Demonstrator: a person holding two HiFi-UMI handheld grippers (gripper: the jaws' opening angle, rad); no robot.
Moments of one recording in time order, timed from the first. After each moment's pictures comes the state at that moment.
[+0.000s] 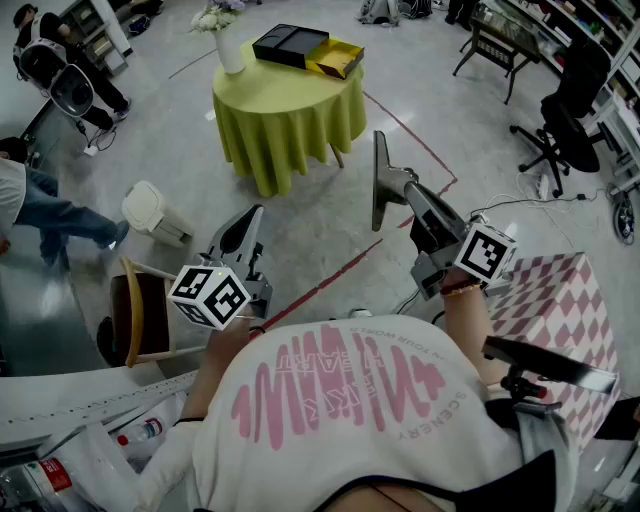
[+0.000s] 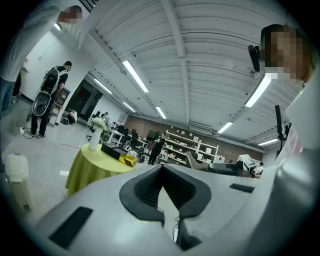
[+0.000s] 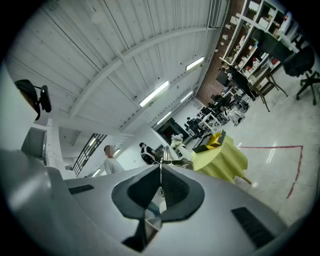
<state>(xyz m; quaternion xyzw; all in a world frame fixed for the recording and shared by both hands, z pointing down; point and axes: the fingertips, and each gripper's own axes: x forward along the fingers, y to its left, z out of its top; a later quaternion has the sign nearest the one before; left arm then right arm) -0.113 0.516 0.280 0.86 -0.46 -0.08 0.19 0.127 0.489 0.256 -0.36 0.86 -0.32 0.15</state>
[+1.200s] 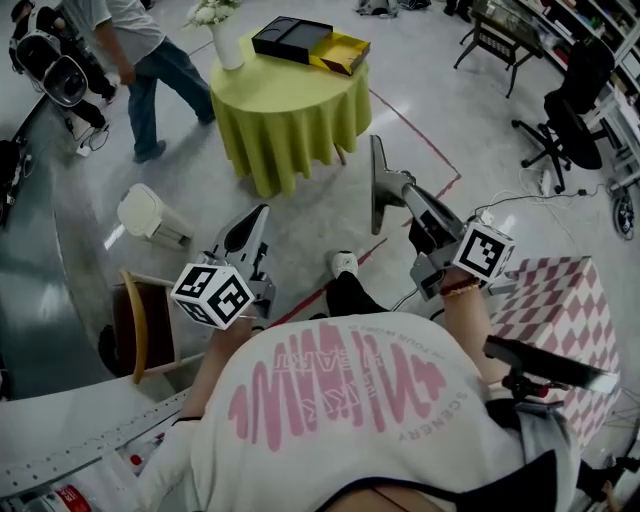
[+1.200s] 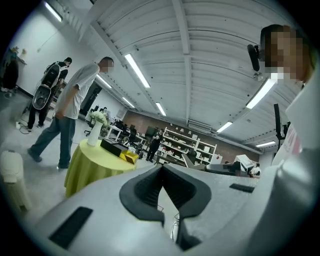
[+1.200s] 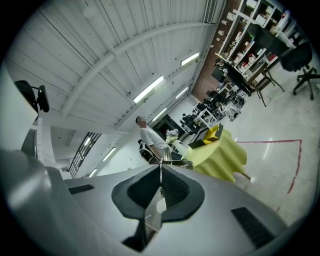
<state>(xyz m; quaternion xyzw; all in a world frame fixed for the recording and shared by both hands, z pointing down) -0.141 0.461 0.305 0.87 -0.44 -0.07 0.21 0.088 0.438 0.290 -0.37 0.85 -0.34 0.14</state>
